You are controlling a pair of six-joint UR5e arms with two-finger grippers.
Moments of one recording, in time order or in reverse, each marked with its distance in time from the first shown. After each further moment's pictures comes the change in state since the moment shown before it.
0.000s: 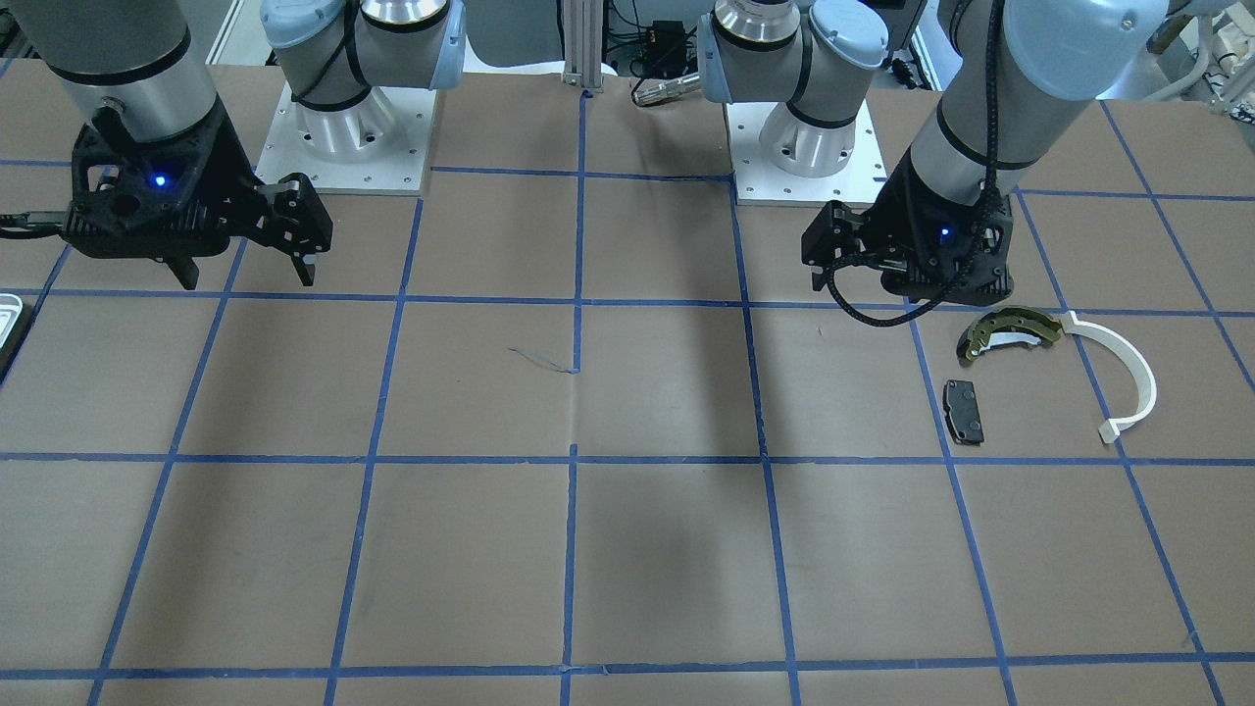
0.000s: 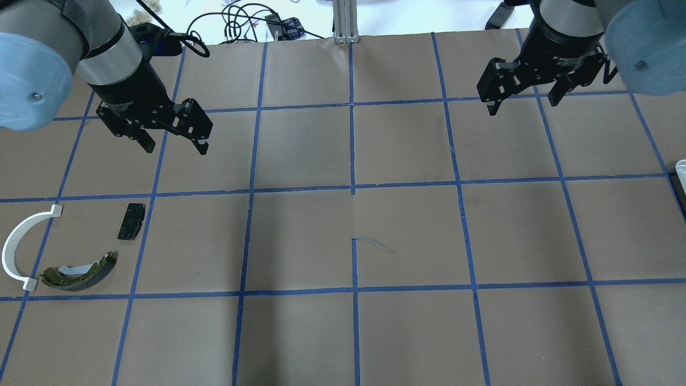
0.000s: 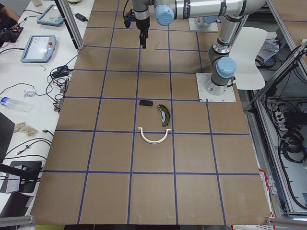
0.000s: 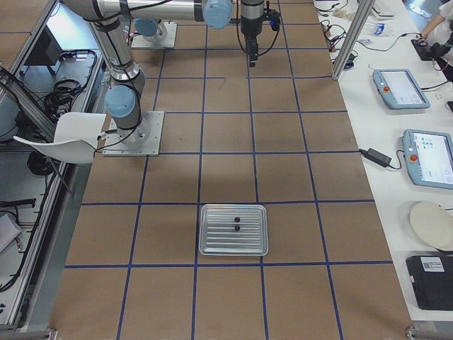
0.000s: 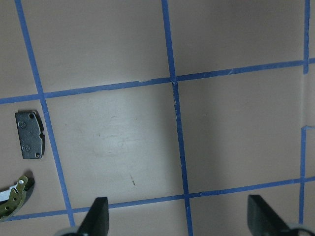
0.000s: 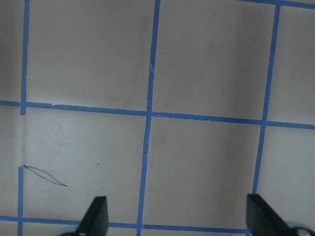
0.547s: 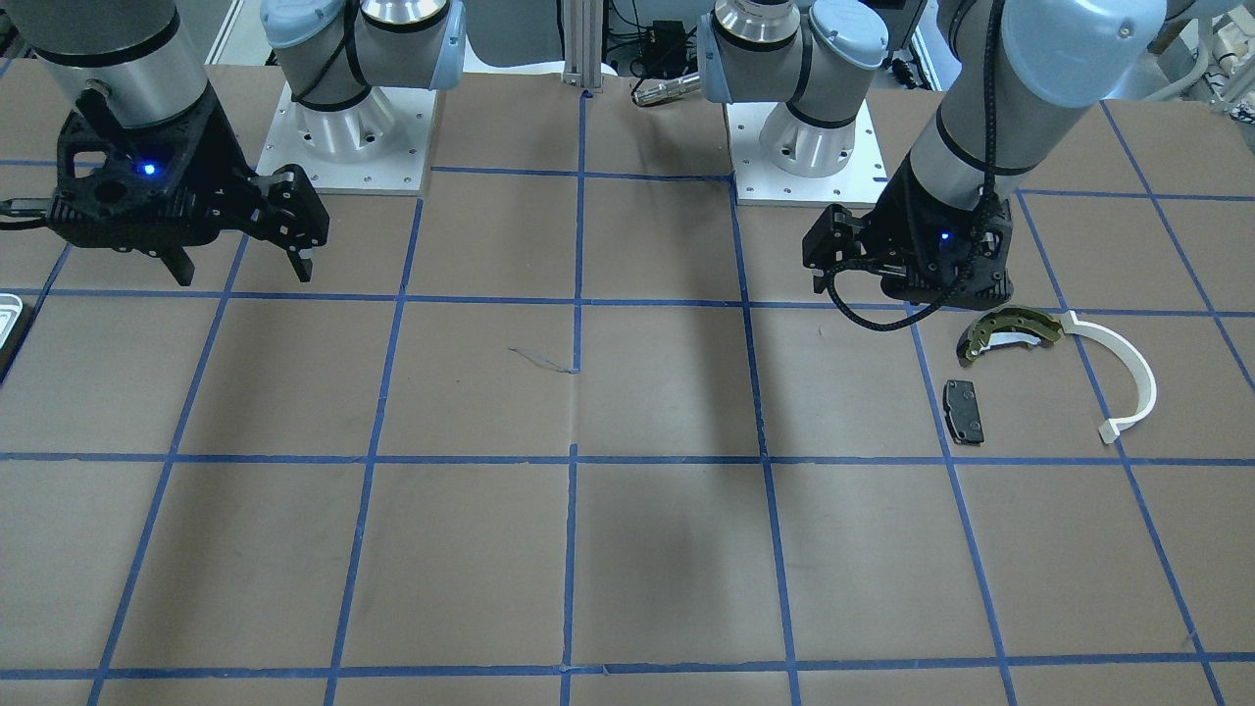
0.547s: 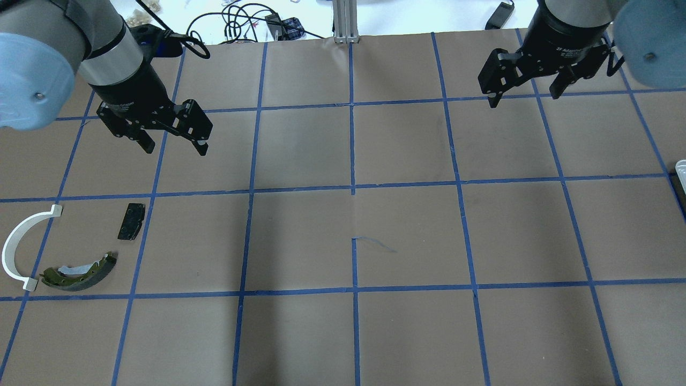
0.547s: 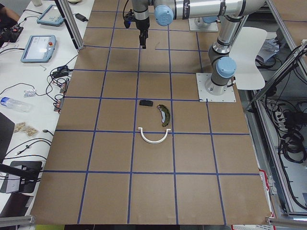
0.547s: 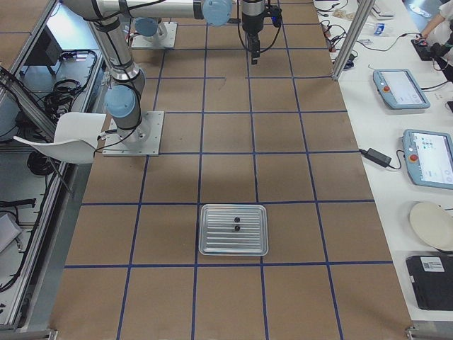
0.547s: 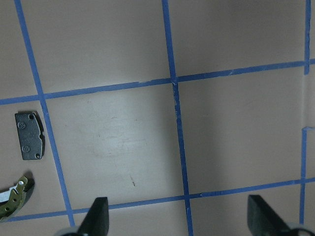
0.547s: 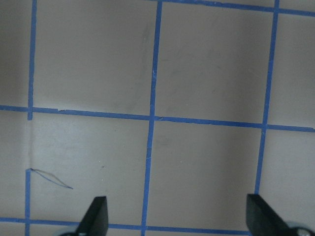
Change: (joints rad) left arm 0.000 -0.005 0.000 0.001 0.017 0.000; right arm 0.003 -0.004 -0.016 0.039 0.041 0.014
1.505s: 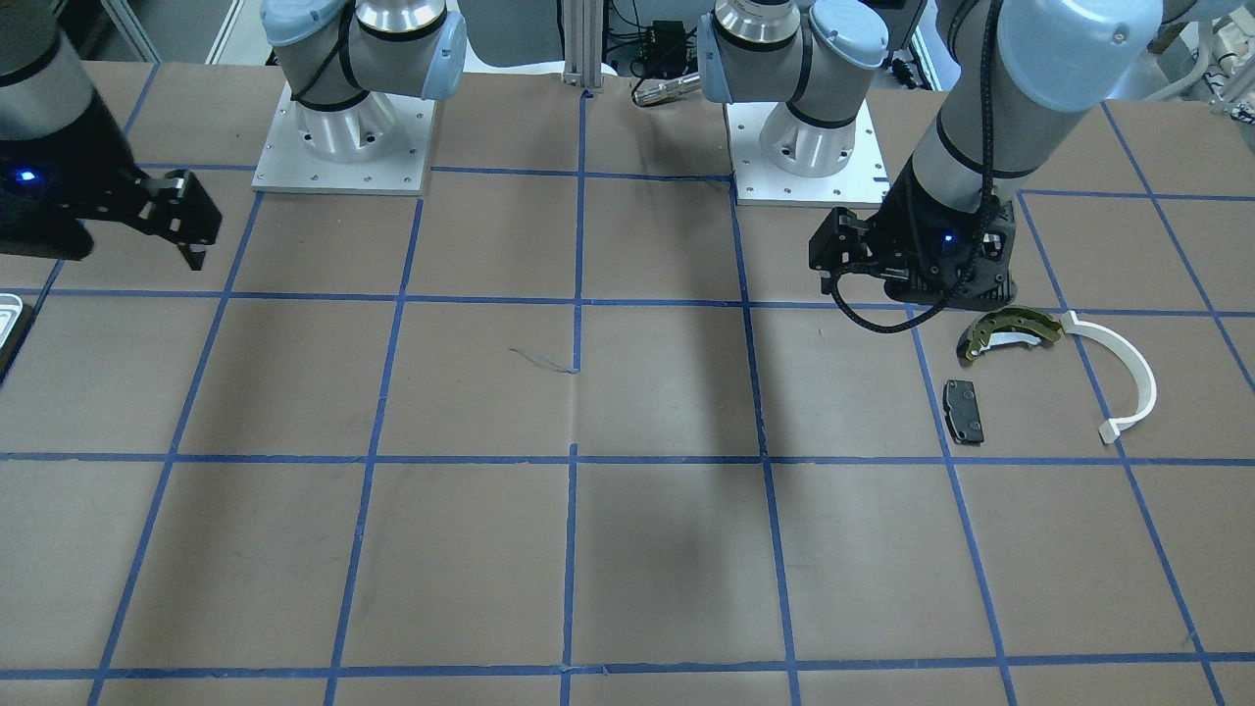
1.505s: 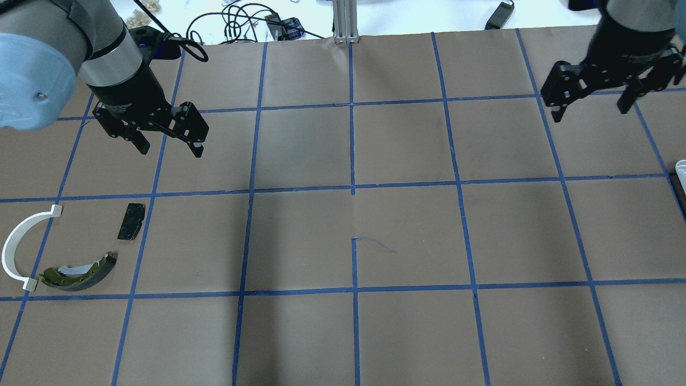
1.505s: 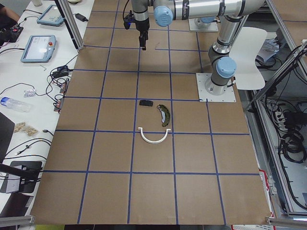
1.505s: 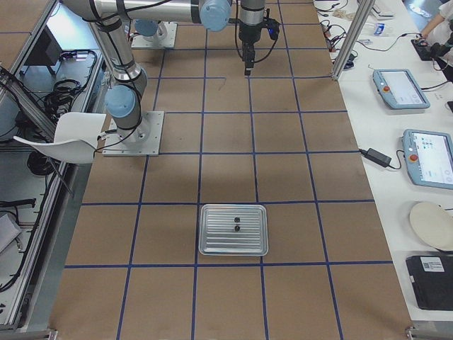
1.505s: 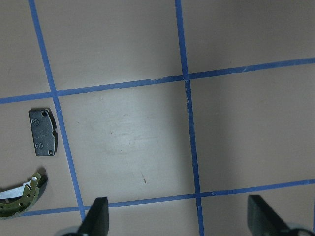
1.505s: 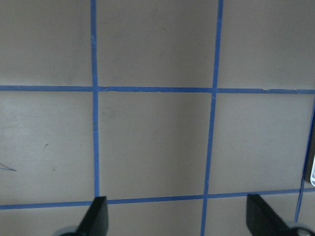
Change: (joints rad) left arm 0.000 -0.003 -0.002 -0.003 0.024 0.001; right arm -0.203 -0.003 0.012 0.079 -0.146 -0.105
